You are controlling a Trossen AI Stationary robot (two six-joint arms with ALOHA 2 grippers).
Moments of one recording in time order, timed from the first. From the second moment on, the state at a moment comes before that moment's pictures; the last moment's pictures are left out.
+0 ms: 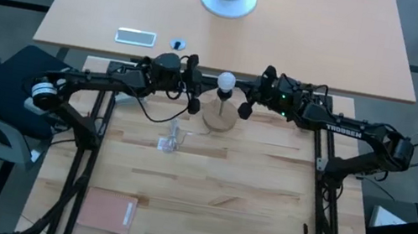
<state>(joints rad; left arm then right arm) 0.48 1.48 1.00 0.29 0.21 0.28 -0.42 1.34 0.91 0.25 0.06 -0.21</state>
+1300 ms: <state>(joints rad) 0.48 1.46 1.00 0.27 0.18 0.28 -0.42 1.34 0.91 0.27 0.06 -0.24</state>
